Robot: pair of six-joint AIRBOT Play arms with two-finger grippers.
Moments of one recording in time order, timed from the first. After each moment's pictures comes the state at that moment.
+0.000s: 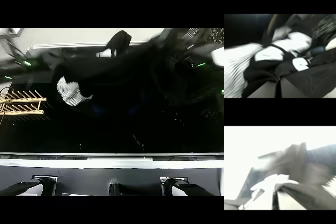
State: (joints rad) left arm -0.01 -1.22 1.56 0.68 -0.95 -1.30; right arm 0.03 -1.21 1.66 -0.76 0.79 1.46
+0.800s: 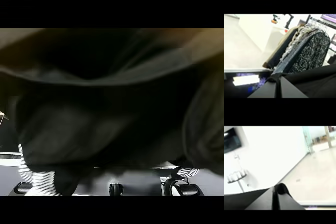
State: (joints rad) left arm -0.01 -0.73 1.66 0.89 -0.93 -1.57; right arm 0.03 -0.73 1.76 -1.07 0.83 1.71
